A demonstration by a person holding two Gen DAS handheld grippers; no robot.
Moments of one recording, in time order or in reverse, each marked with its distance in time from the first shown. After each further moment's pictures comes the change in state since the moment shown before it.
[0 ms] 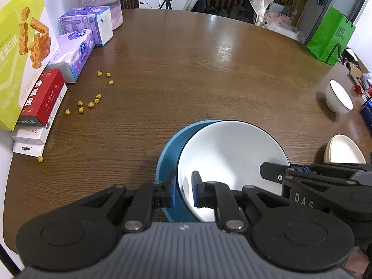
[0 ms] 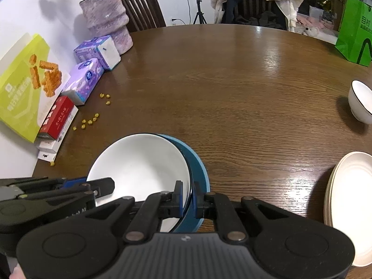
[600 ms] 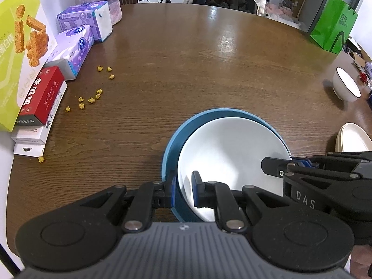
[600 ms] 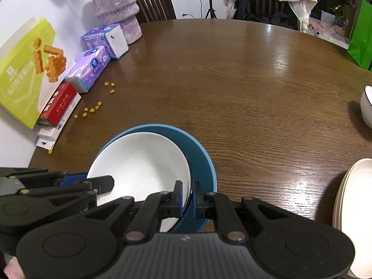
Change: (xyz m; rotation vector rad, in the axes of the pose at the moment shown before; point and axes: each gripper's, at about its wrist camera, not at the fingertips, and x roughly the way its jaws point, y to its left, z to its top) left arm 0.014 0.001 -0.006 0.040 0.024 0.029; right arm 0.019 0.004 -0.002 -0.058 0.018 0.017
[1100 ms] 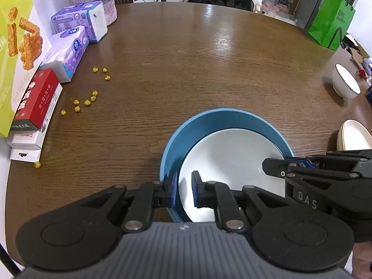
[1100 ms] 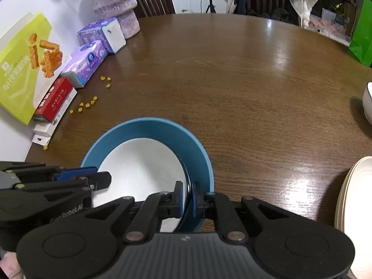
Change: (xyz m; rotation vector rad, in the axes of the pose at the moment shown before) left arm 0.008 0.002 0.004 0.021 0.005 -0.009; right arm 0.011 -0.002 0.000 -0.004 0.010 -0.005
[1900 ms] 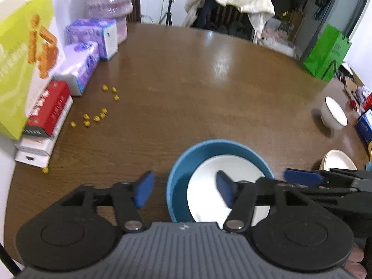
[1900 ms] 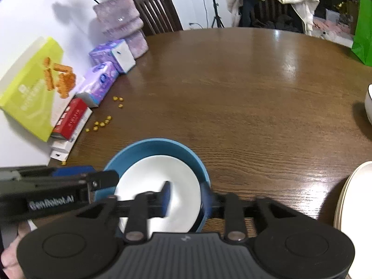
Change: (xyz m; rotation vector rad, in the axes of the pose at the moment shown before) left arm -0.043 0.018 0.007 -0.085 -0.122 -0.052; right arm -0.031 -0.018 0.004 0.028 -0.068 0.089
